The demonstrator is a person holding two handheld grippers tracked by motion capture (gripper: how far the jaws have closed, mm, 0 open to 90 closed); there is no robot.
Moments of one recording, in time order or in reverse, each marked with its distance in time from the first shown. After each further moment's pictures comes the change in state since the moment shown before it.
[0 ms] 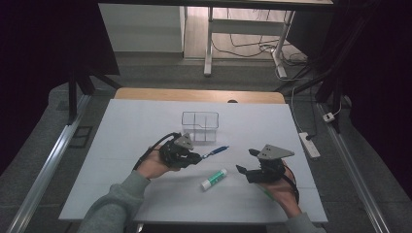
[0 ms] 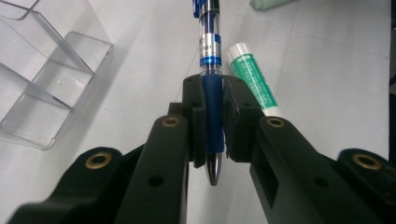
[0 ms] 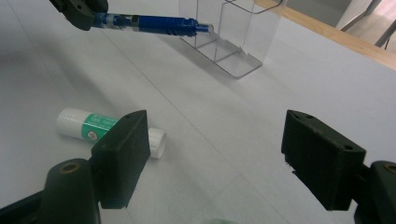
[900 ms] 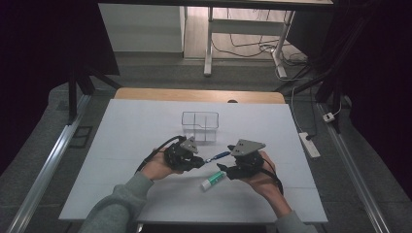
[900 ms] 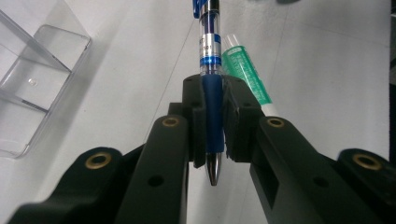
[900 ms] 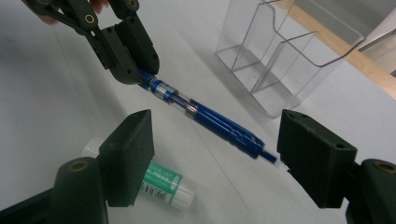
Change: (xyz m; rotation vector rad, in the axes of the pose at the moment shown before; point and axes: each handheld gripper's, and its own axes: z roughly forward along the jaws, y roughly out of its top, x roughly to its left) left arm -0.005 0.004 0.015 0.043 -0.026 0.025; right arm 0.033 0.048 0.037 0.093 0.061 -0.183
